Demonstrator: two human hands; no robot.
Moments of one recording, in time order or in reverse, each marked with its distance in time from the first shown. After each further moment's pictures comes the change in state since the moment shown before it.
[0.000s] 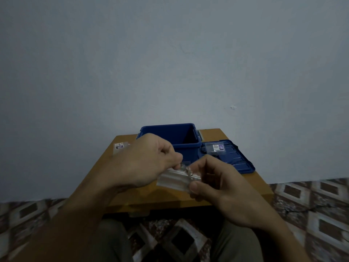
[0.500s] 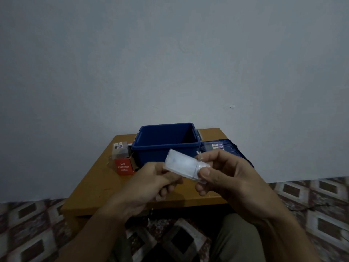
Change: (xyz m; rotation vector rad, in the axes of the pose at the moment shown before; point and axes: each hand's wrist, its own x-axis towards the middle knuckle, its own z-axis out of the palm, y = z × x) left_hand 0.000 -0.046 0.048 -0.557 -0.083 -0.153; right_hand 0.002 0.004 -0.011 0.584 0.021 0.003
